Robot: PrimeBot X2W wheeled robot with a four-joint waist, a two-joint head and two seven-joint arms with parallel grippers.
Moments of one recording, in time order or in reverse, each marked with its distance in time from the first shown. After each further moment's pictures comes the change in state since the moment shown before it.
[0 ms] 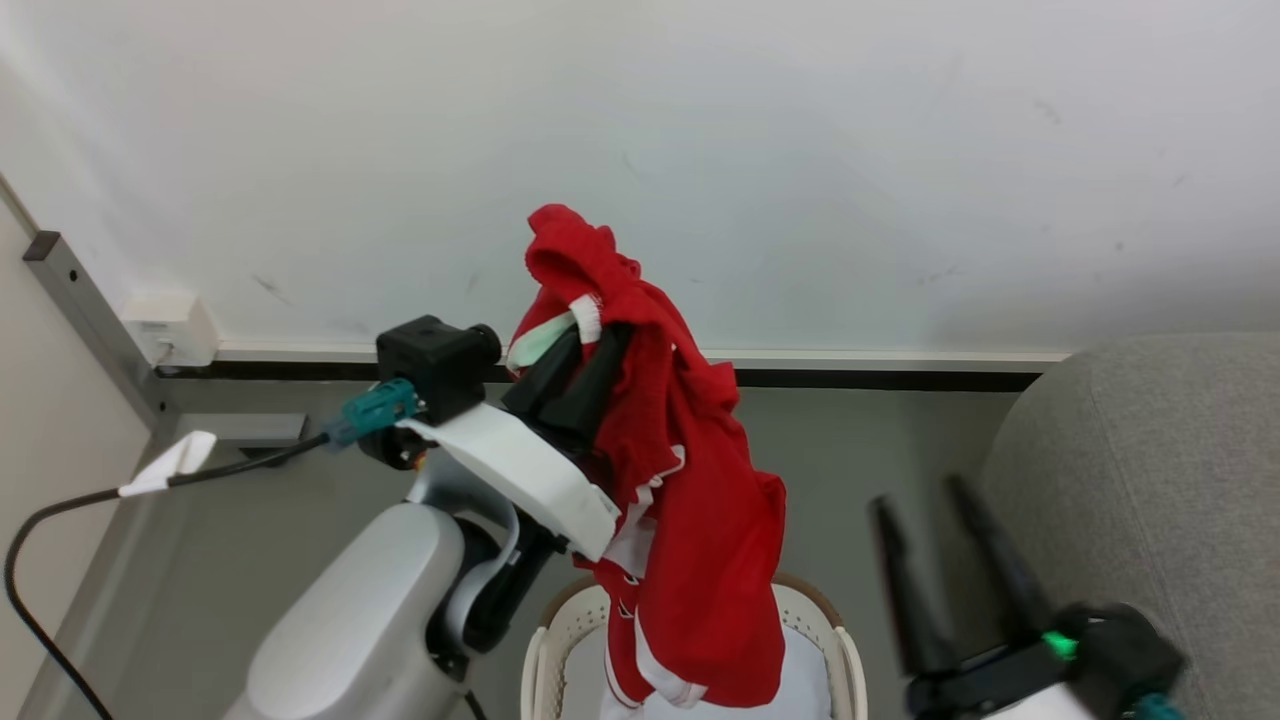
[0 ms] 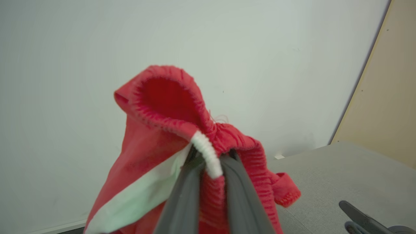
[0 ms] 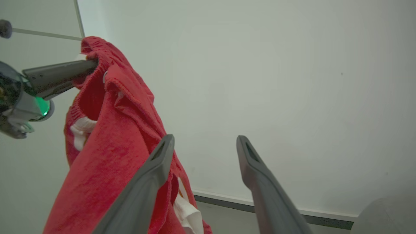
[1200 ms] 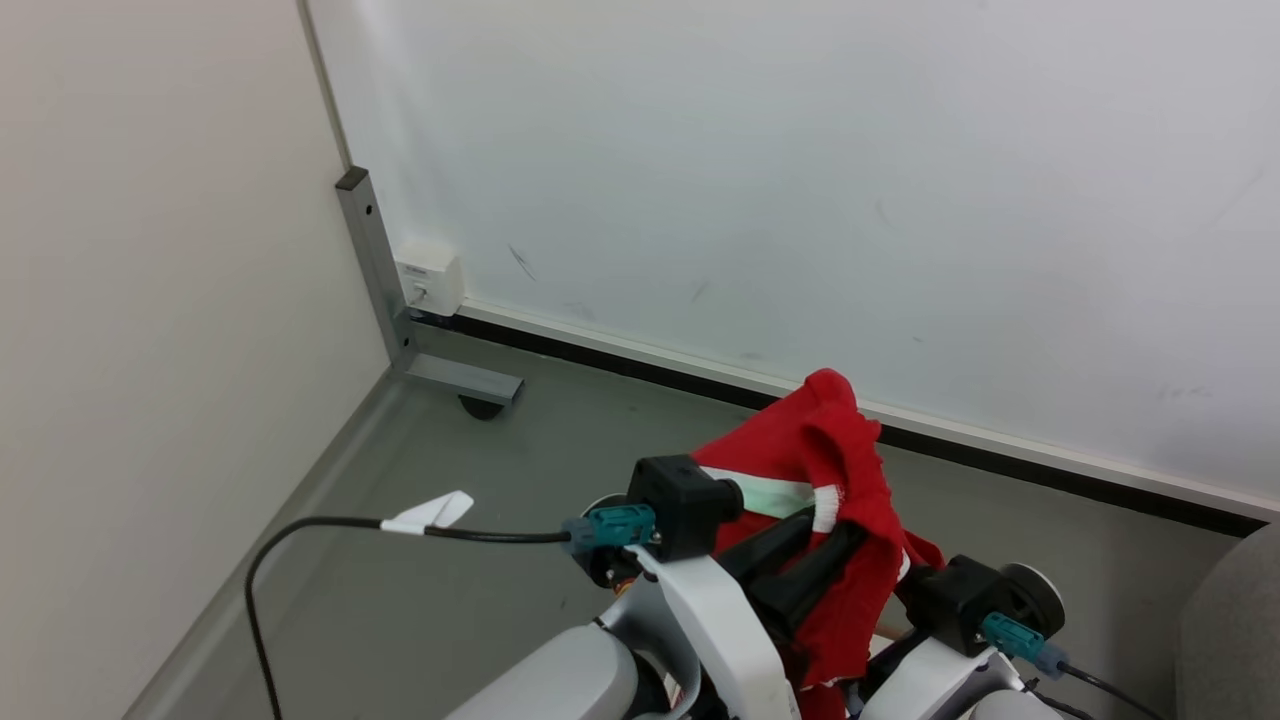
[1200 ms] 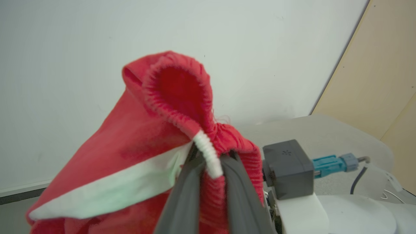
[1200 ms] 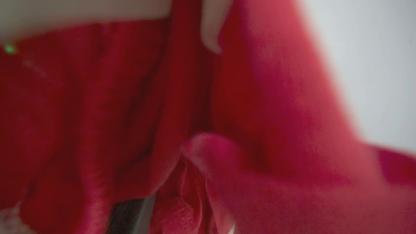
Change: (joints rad) left arm 0.064 -0.124 -0.255 -0.030 -0.027 -0.090 0.096; right arm -0.308 -0.121 0.416 0.440 0.125 0.000 0.014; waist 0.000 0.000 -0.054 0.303
